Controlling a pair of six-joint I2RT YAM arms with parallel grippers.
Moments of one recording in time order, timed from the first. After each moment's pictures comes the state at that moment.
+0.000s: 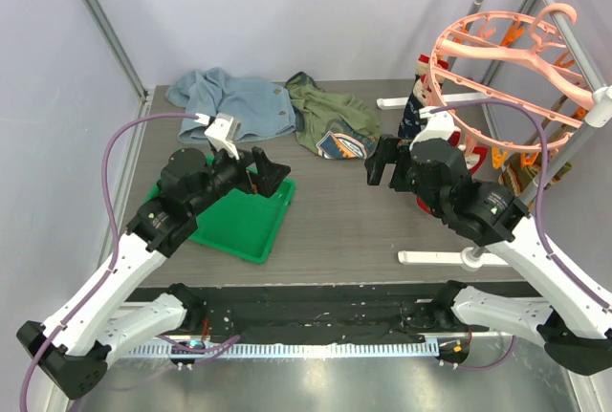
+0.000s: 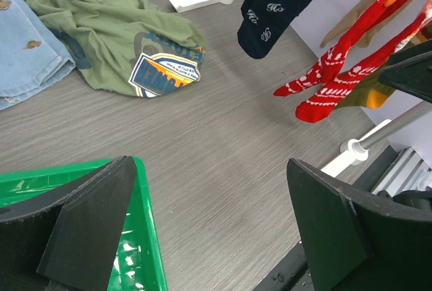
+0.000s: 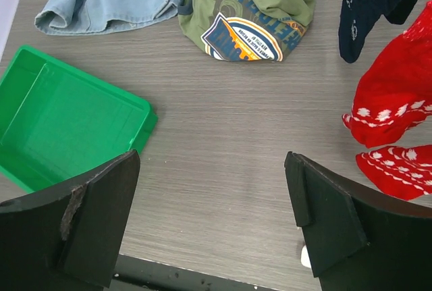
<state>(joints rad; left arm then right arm) -0.61 0.88 0.98 -0.25 0.10 -0.34 0.79 0.97 1.27 -0.77 0.49 0.53</state>
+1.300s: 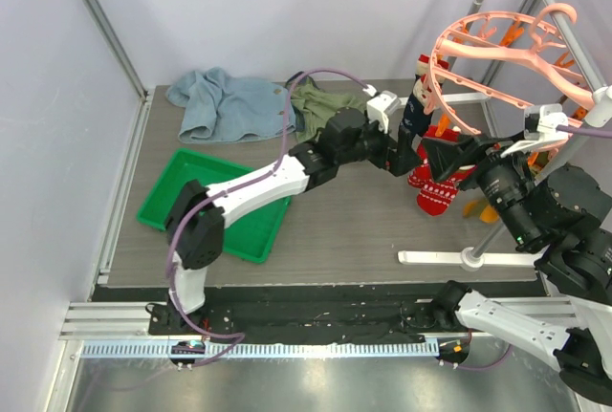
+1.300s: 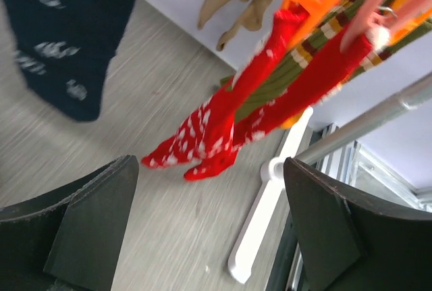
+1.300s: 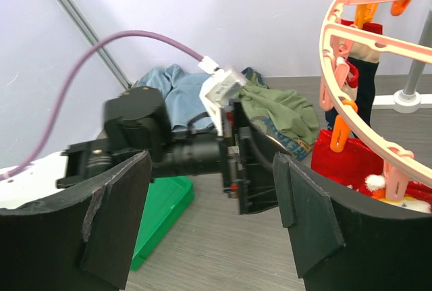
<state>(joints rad) -0.92 1.89 1.63 0.08 0.25 -0.39 0.79 0.74 1.46 -0.69 0.47 0.29</state>
